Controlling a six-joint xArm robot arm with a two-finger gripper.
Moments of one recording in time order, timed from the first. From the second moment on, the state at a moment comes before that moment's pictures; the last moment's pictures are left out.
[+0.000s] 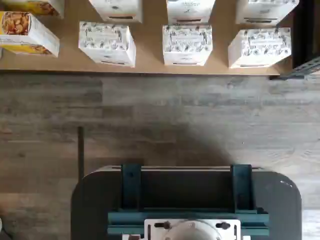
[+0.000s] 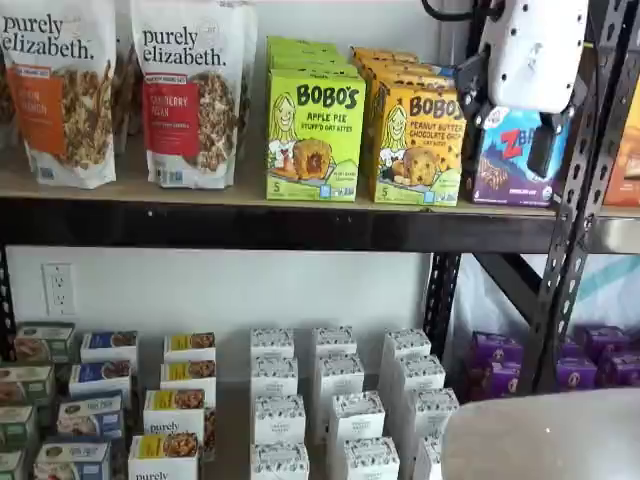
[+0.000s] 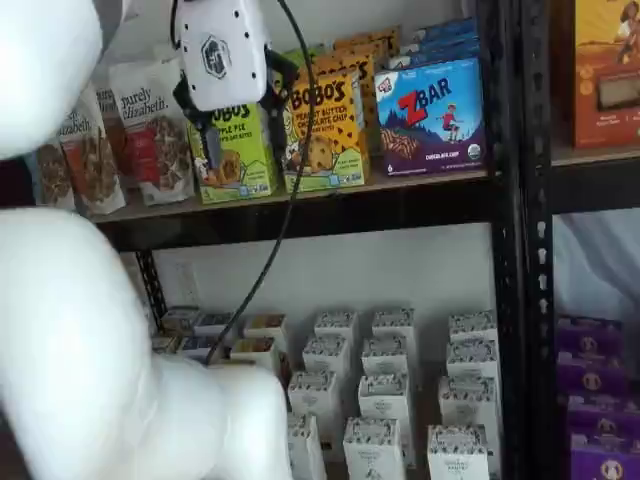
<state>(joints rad) 0.01 -0.84 -1.15 0.04 2.00 0.03</state>
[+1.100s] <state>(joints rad) -0.04 -0.92 -1.08 0.11 1.81 0.00</state>
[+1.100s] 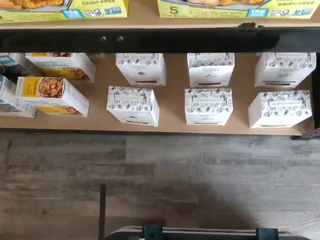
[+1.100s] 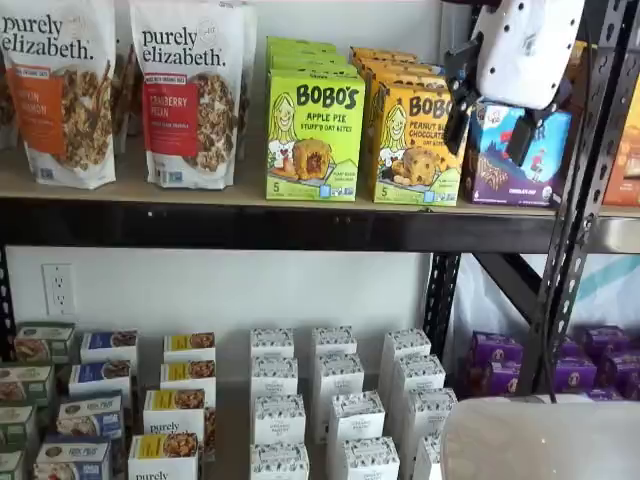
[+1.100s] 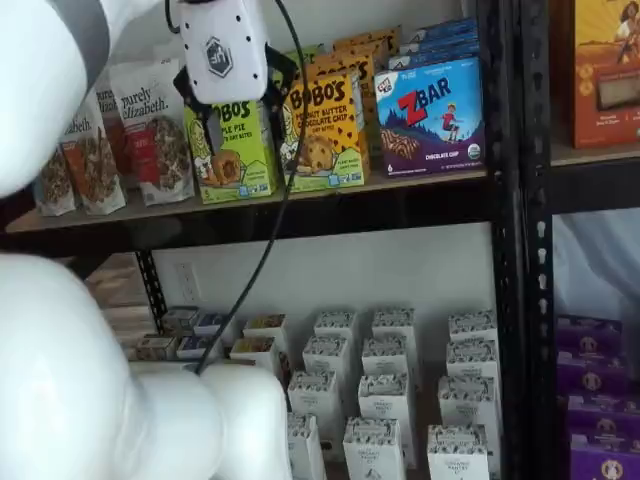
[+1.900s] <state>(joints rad) 0.14 -0.83 -1.11 0.08 1.67 0.16</state>
